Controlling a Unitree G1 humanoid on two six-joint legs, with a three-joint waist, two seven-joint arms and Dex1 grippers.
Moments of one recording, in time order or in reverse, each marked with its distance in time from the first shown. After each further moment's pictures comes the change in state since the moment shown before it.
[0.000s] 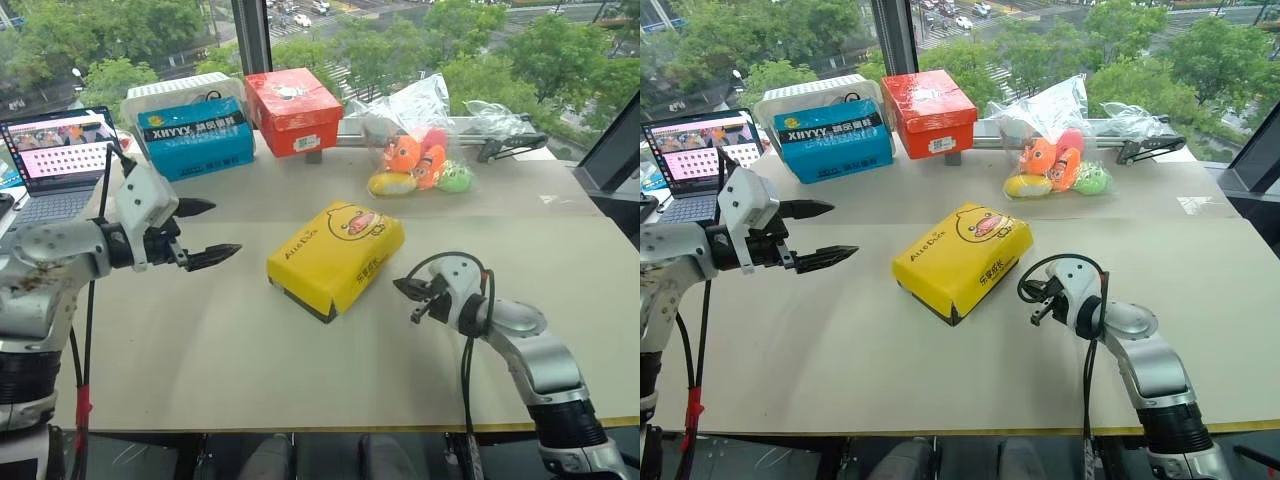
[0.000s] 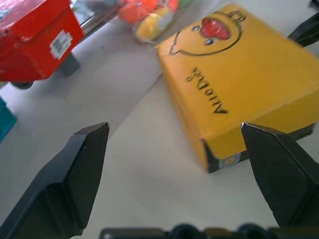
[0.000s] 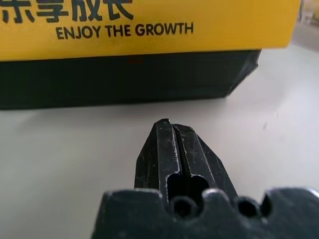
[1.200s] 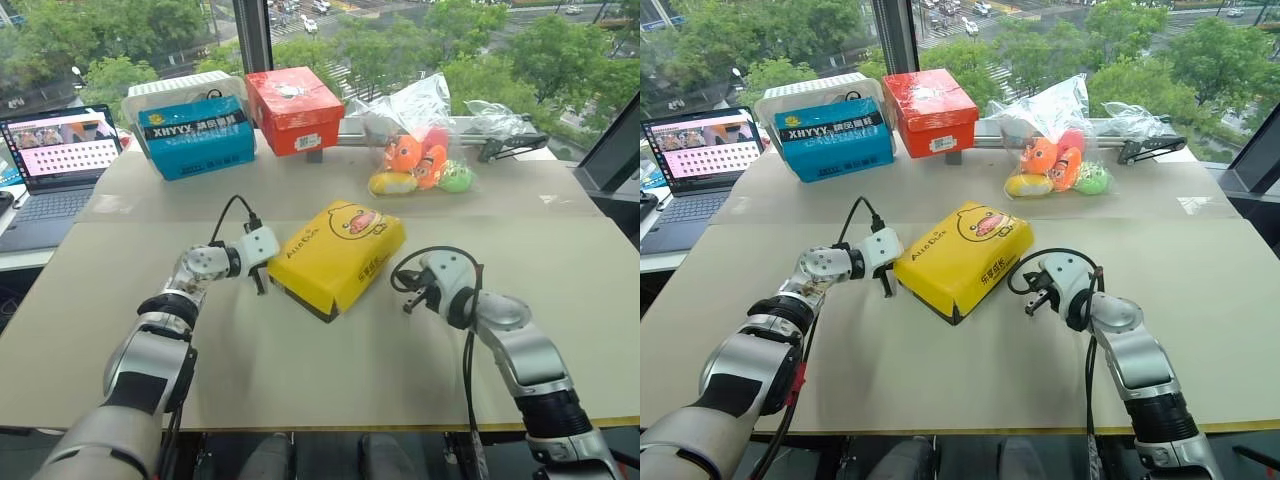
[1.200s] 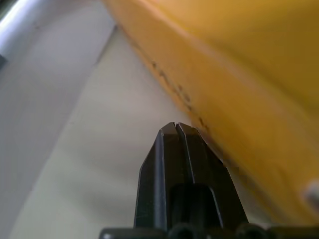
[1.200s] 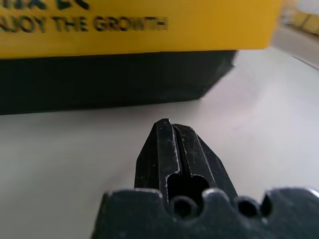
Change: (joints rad) left arm -0.517 -0.485 -0.319 1.259 0.541 -0.946 0.094; right arm -0.047 0.054 0.044 0.028 -0.070 0.009 -0.104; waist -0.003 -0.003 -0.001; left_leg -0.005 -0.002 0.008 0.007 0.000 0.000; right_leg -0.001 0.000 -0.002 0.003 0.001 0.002
